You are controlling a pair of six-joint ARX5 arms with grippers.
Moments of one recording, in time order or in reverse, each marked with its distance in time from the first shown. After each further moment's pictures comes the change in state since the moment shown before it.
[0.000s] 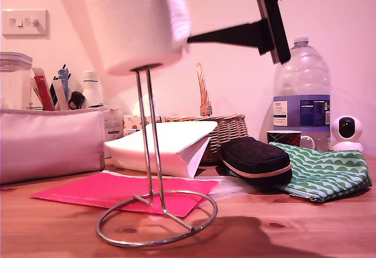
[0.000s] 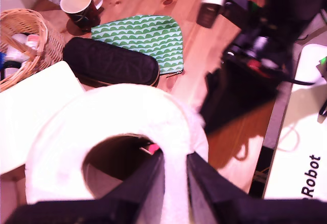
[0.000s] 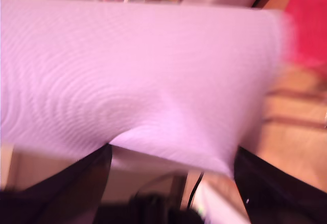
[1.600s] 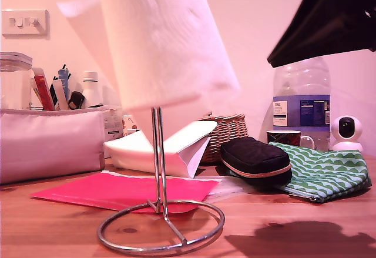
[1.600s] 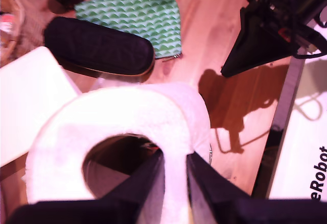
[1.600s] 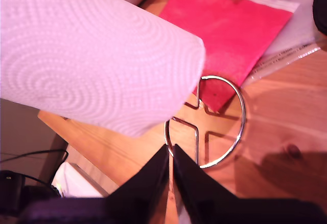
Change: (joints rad) left arm -0.042 0.122 0.000 0.006 -0.051 0.008; right arm -0.224 -0.185 0.002 -0.587 0.083 -0.573
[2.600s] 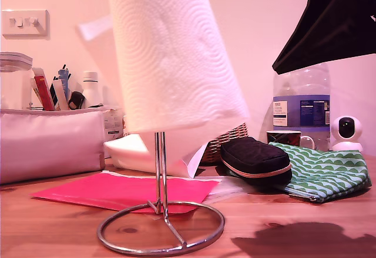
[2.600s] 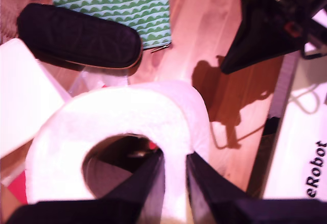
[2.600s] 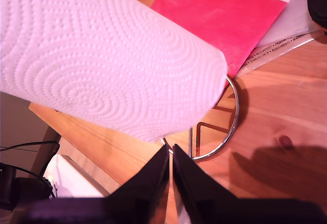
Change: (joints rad) left arm -0.005 0.064 0.000 0.000 0.014 -0.016; right arm 0.000 0.000 0.000 -0.030 0.005 -0.030
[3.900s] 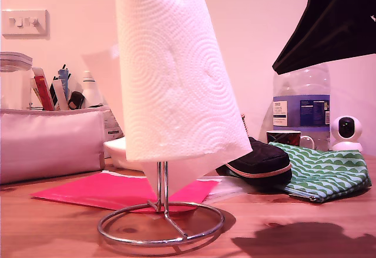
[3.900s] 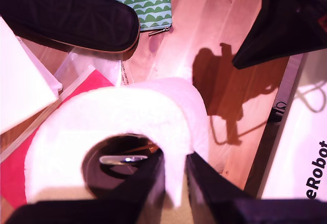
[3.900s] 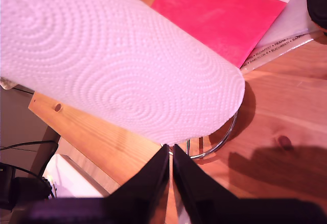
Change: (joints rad) left arm 0.000 0.086 0.000 0.000 -0.011 -0.025; right arm 0.000 0.000 0.000 -0.001 0.000 -0.004
